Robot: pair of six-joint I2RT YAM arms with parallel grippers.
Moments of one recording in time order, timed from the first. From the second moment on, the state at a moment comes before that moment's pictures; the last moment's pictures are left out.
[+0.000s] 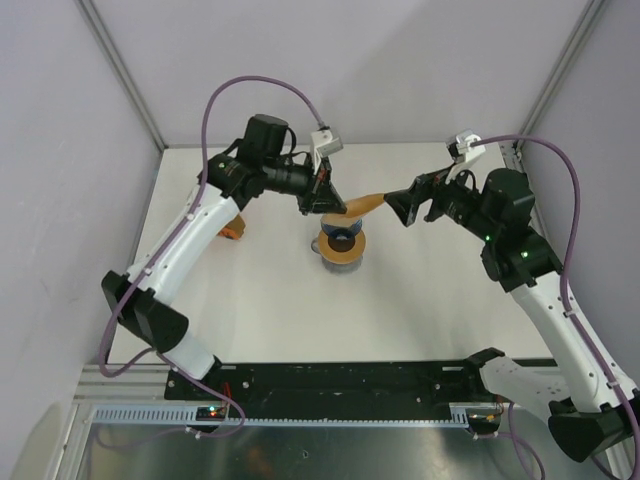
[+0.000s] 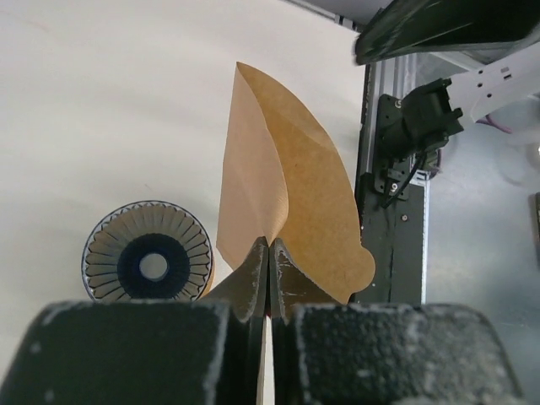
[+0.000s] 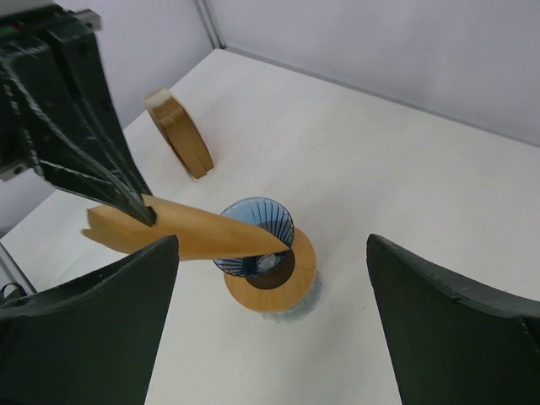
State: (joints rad) left arm -0.54 1.58 1.76 -0.79 0.87 0.18; right arm 0.39 0.99 1.17 -0.27 -0.32 0.17
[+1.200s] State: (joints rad) left arm -0.47 1.71 1.72 -0.80 0.84 0.22; right arm 0.53 1.14 1.17 -0.22 -0.53 -0.06
